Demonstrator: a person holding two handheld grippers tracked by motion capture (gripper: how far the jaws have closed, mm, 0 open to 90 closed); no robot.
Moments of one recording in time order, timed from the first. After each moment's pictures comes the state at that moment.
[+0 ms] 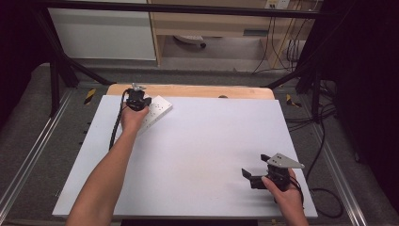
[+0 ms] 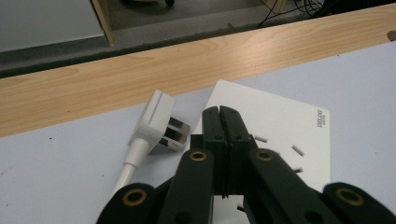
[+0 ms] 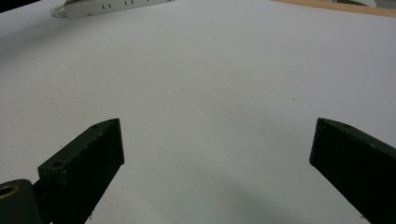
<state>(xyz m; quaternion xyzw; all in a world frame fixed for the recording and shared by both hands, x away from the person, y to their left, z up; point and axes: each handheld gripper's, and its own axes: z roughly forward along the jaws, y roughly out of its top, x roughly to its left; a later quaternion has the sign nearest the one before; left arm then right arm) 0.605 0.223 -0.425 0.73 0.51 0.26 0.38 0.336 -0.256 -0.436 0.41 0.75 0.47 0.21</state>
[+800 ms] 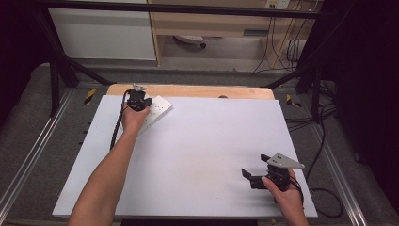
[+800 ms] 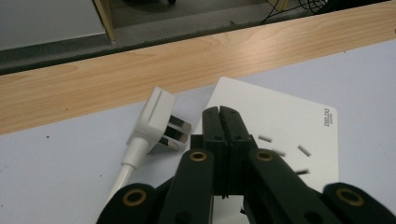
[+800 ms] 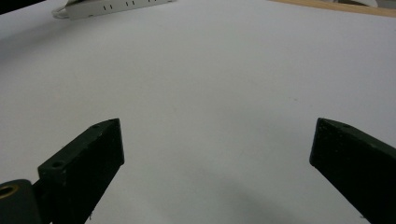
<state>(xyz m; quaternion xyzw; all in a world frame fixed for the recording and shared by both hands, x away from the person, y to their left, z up) 0.608 0.222 -0.429 0.73 0.51 0.26 0.37 0.336 -0.256 -0.436 0.41 0.75 0.48 0.21</state>
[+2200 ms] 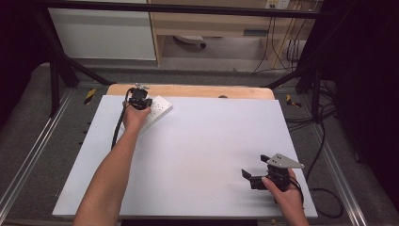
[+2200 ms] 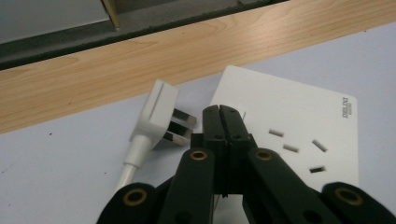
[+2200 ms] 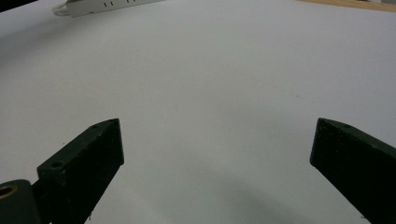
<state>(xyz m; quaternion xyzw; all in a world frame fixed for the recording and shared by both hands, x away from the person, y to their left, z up) 0.616 0.218 -0.428 0.75 0.51 0.26 0.33 0.336 -0.256 -0.437 0.41 0.75 0.47 0.20</state>
